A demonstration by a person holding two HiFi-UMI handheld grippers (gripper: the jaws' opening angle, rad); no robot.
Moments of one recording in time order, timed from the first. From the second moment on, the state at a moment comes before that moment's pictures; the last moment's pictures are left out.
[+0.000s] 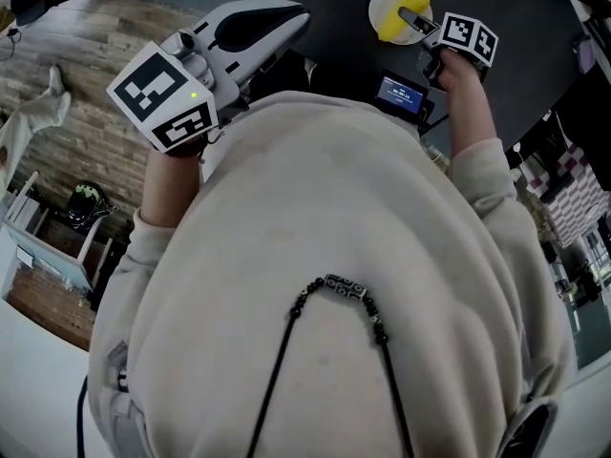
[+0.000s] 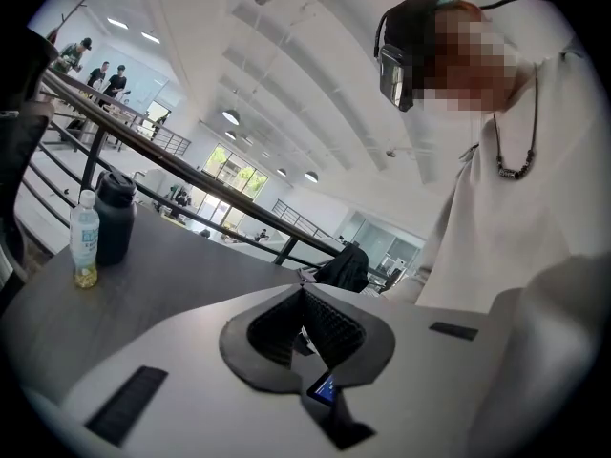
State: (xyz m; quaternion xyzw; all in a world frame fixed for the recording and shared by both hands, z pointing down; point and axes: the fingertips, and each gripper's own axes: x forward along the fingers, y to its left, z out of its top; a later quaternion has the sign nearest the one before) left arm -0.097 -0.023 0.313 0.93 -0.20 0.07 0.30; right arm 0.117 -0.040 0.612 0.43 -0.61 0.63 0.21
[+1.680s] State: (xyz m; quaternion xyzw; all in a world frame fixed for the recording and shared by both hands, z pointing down) left arm -0.027 -0.033 0.262 0.97 -0.02 0.10 0.20; right arm 0.124 -0.062 0.275 0.46 -0.83 0.31 -0.05
